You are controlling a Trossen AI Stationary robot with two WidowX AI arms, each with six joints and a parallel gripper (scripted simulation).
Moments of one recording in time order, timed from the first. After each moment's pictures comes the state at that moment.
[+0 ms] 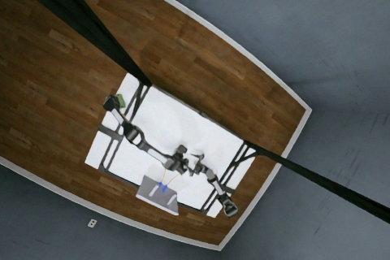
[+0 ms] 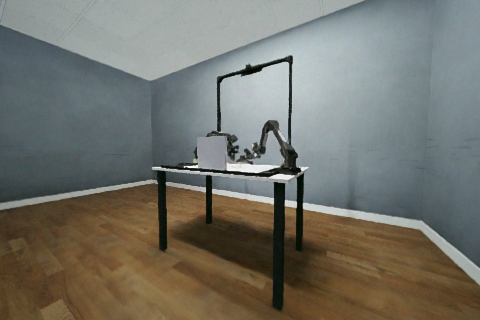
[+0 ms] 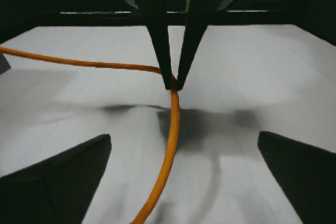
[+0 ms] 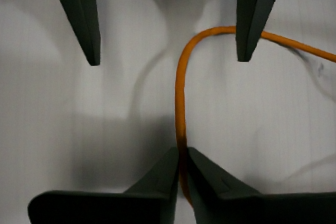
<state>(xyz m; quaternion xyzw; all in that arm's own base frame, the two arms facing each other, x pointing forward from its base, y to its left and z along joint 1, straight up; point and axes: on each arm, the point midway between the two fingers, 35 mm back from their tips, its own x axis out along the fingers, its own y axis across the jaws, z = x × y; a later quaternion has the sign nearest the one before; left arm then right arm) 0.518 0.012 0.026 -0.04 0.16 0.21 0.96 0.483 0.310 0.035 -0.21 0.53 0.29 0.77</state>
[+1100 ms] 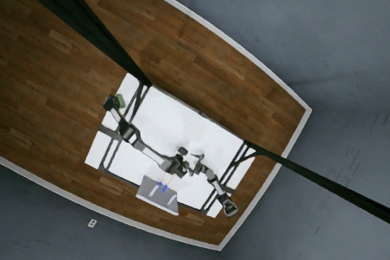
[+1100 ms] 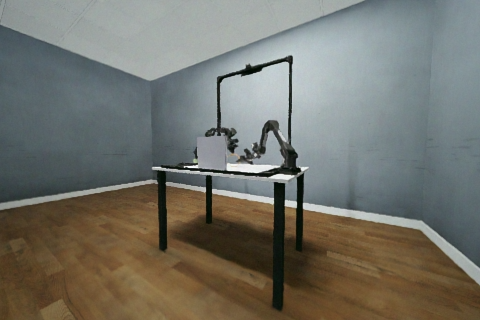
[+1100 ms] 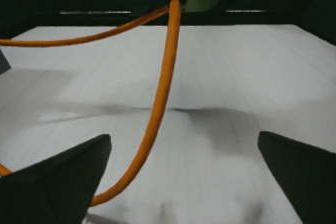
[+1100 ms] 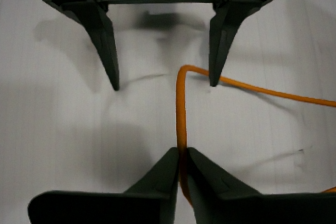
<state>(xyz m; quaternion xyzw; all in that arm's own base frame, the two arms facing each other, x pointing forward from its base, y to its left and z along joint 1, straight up) 0.518 0.012 0.026 -0.04 0.16 0.21 0.96 0.480 0.308 0.095 -0.20 0.50 0.28 0.79</state>
